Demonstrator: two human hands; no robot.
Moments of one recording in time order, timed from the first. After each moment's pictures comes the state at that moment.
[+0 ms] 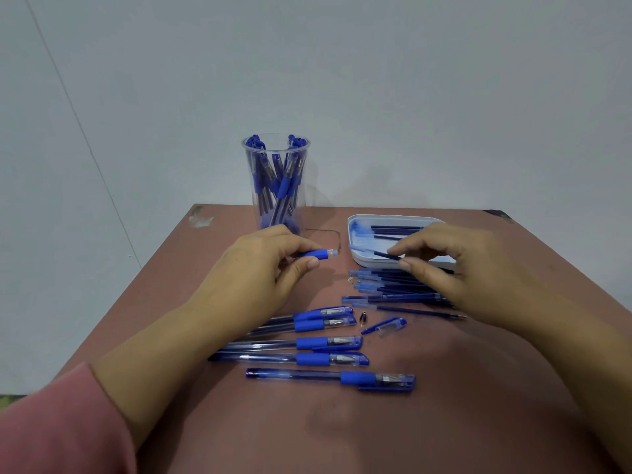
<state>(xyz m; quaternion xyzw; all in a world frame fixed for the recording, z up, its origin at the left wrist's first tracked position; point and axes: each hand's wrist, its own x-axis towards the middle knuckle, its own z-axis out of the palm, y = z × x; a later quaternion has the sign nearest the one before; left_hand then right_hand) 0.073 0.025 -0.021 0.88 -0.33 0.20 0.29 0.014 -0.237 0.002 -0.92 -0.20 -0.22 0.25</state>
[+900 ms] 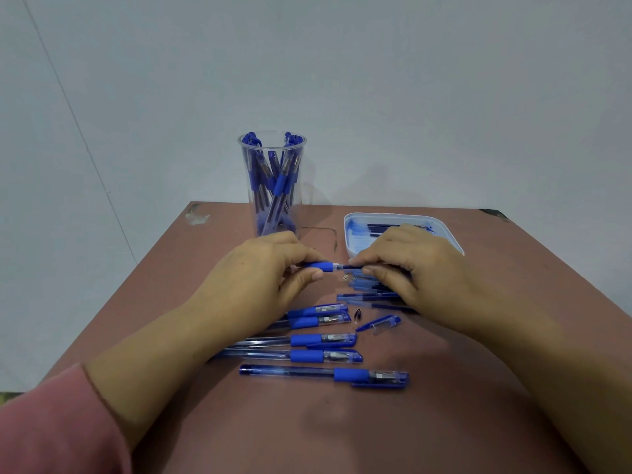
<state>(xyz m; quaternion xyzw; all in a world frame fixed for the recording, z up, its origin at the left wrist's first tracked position) 0.066 0.021 -0.020 0.88 -0.37 0.18 0.25 0.036 -0.219 -0.014 -0.91 -0.29 -0.25 0.16</state>
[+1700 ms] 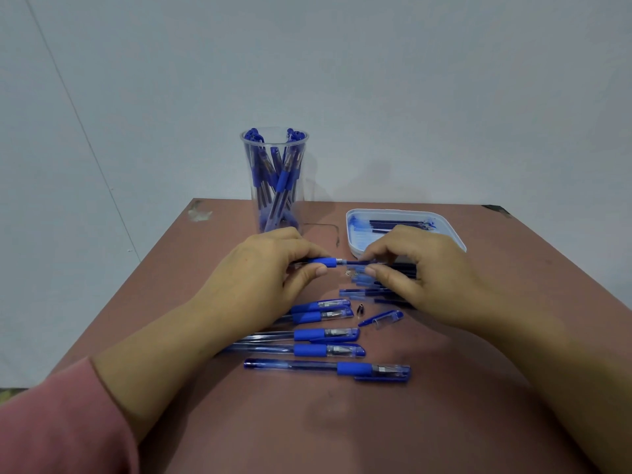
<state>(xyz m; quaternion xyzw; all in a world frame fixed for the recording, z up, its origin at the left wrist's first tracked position) 0.064 0.020 -0.020 0.87 -0.36 0.18 0.27 0.031 -0.219 -0.018 -0.92 -0.24 -0.20 0.25</state>
